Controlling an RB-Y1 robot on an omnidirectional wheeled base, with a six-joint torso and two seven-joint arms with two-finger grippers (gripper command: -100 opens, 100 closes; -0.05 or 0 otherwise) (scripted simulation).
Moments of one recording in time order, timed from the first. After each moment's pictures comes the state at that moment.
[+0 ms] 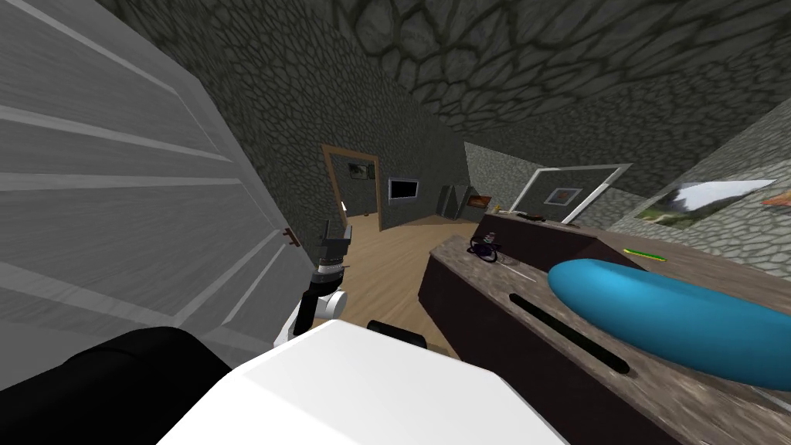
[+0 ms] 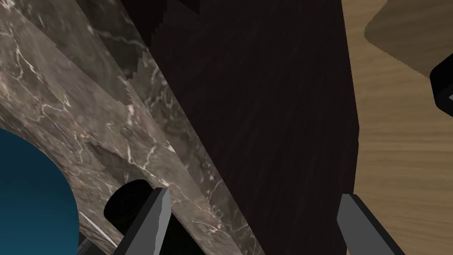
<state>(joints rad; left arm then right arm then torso) 0.48 0.02 -0.01 -2.30 0.05 -0.61 0.15 0.67 -1.47 0.26 -1.01 0.44 -0.50 0.39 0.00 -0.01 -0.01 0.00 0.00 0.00</state>
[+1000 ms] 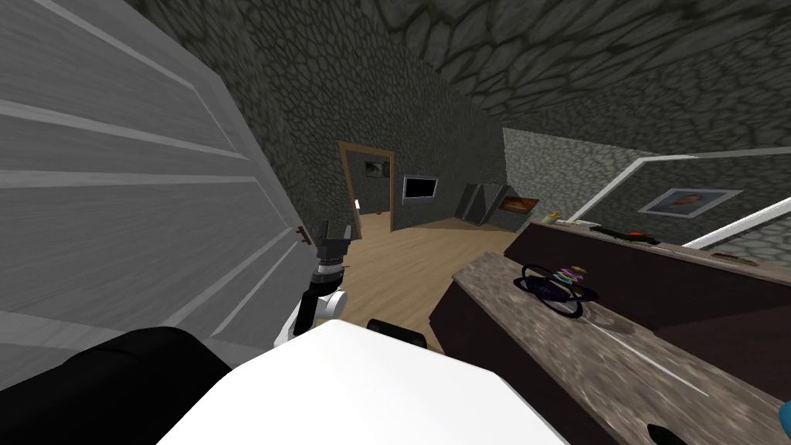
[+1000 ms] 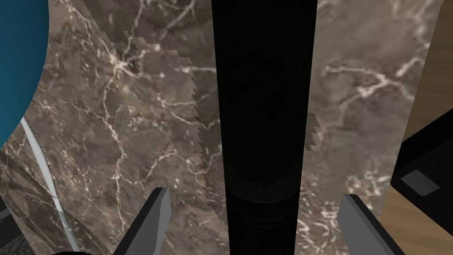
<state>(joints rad) 0.48 0.02 -0.01 -2.30 0.05 -0.61 0.15 0.71 -1.54 0.32 -0.91 0.52 -0.57 0.44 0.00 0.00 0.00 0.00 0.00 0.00</state>
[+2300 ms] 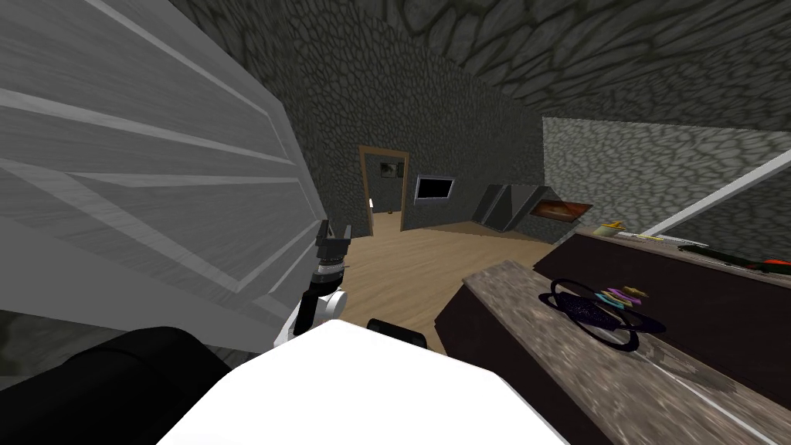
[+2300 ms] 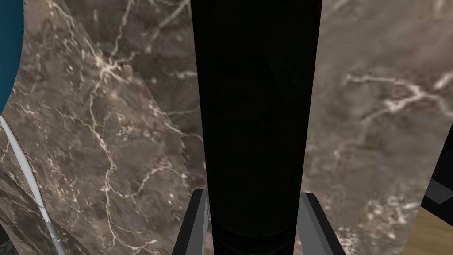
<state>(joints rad) 0.48 0.02 0.00 -2.30 0.05 -0.61 0.15 0.71 -1.47 0.41 -0.81 0.37 -0.55 0.51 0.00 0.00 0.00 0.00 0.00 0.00</state>
